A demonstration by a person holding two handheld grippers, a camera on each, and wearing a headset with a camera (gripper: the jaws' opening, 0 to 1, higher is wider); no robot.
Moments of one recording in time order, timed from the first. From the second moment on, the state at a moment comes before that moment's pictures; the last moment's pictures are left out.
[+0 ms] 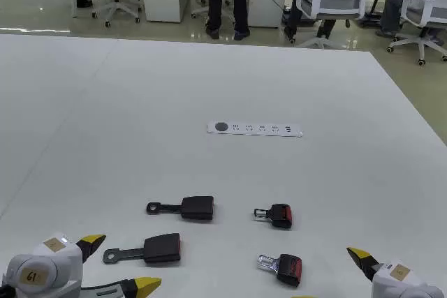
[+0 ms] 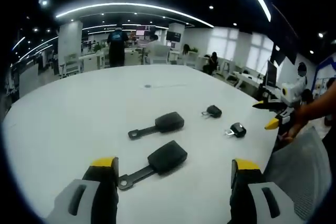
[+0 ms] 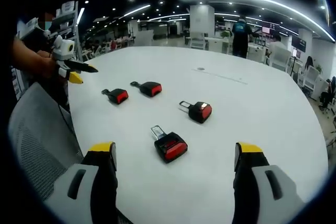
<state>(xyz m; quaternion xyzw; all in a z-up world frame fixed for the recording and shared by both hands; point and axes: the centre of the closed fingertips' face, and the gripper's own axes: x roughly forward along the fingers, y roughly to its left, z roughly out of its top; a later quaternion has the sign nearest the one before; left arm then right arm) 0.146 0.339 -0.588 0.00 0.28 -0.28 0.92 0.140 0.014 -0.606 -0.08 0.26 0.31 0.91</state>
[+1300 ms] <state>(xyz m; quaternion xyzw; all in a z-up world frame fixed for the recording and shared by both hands) 0.142 0.334 -0.585 0.00 0.28 -0.28 0.92 0.137 0.011 -0.612 -0.08 0.27 0.31 0.91</state>
